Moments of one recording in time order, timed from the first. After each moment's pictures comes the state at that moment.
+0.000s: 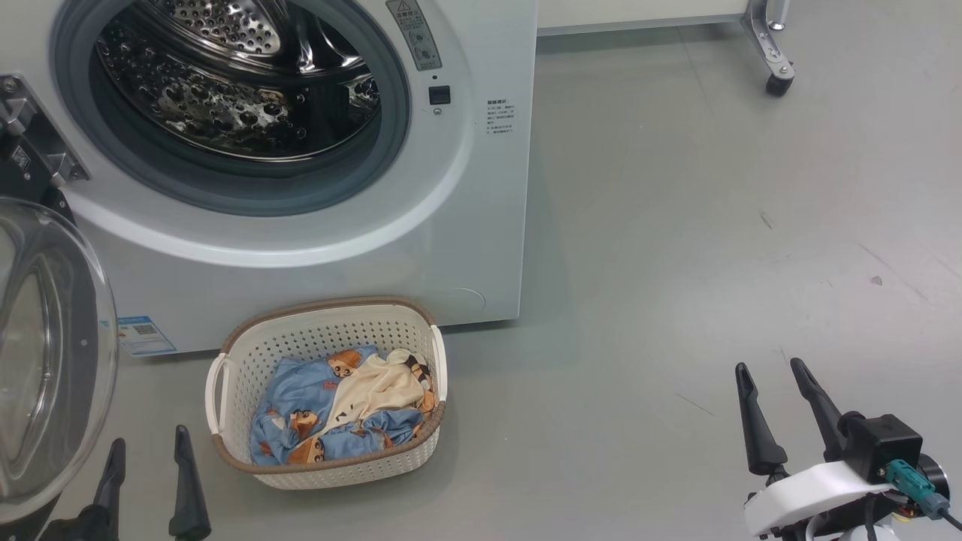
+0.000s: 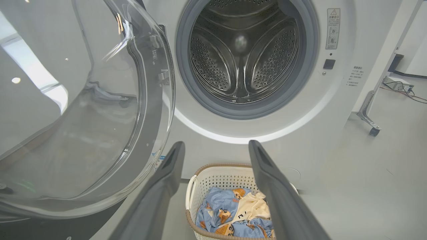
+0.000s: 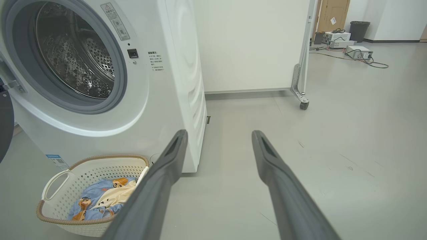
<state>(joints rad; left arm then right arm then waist) 0.15 0.05 0.06 0.14 -0.29 -0.05 -0.25 0.07 -0.06 0.04 0.19 0.18 0.12 -0.26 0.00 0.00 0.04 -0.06</state>
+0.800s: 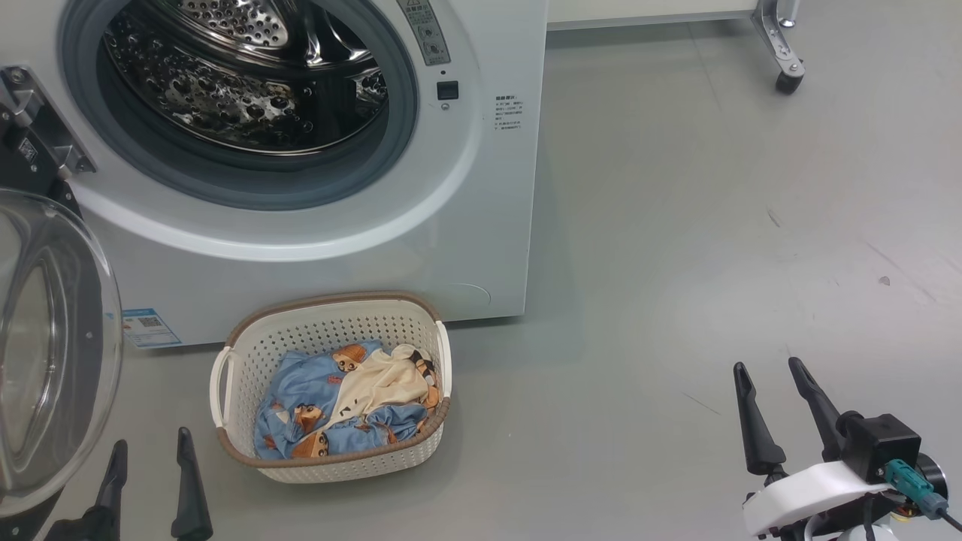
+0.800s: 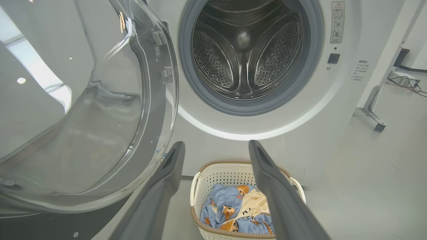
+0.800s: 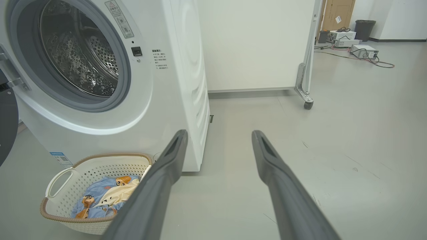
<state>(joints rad) 0.15 0.05 0.06 0.14 -0.27 -0.05 -0.25 0.07 -0.06 0.05 0.19 0.18 0.12 -0.26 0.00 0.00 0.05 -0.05</state>
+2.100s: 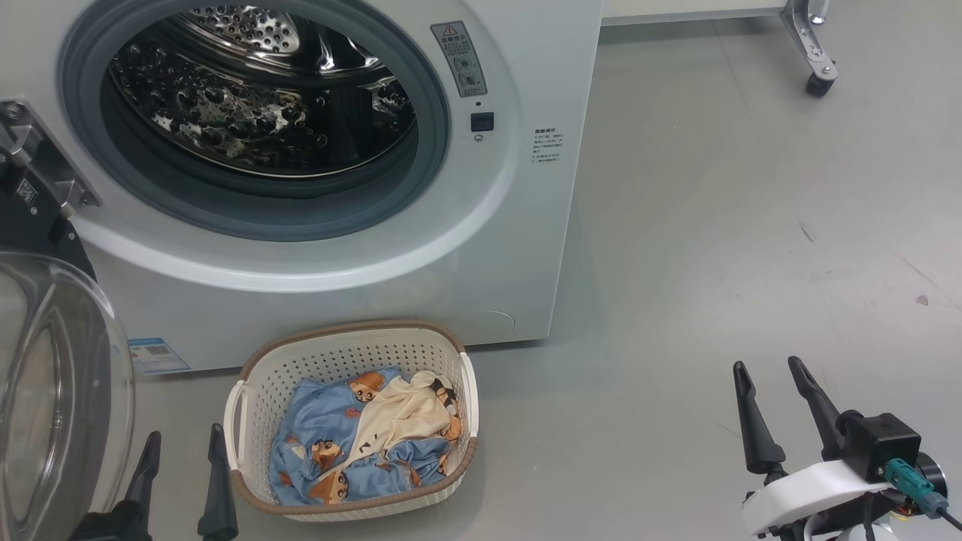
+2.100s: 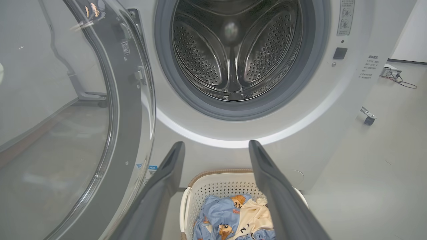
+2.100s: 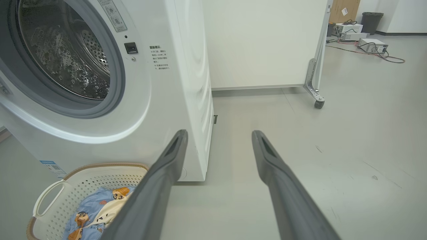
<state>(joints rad) 0.15 0.05 0.01 0.14 -0.26 -0.08 -0.25 0.07 -0.06 0.04 0.19 0.18 0.12 -0.26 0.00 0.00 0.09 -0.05</state>
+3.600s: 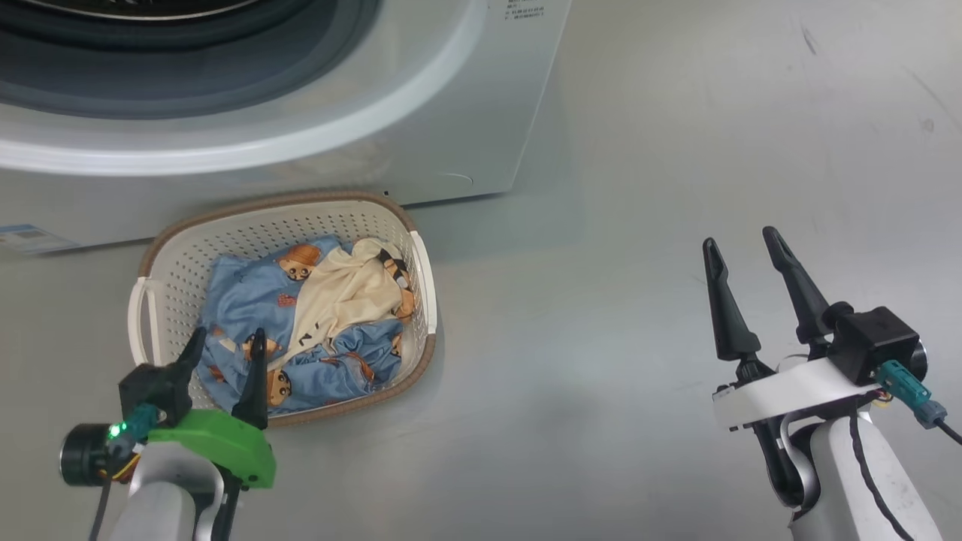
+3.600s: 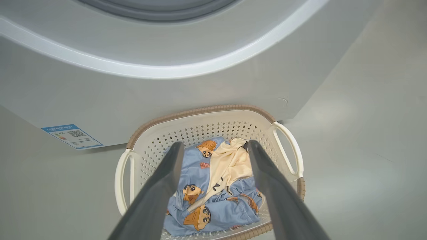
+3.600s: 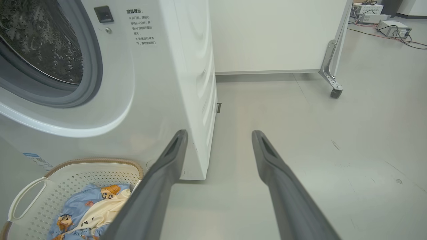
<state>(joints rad) -0.18 0.08 -0.10 0.36 -0.23 -0.11 -0.10 -0.14 -0.05 0.11 0.11 0.18 0.12 -0.26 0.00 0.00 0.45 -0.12</state>
